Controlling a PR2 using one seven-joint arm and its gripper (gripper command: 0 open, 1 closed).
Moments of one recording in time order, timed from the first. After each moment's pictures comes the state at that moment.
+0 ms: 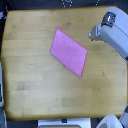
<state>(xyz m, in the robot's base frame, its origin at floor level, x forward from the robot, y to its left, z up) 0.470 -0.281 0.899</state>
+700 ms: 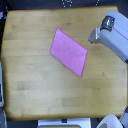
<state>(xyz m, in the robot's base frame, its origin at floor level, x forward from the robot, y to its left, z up) 0.461 -0.278 0.893</state>
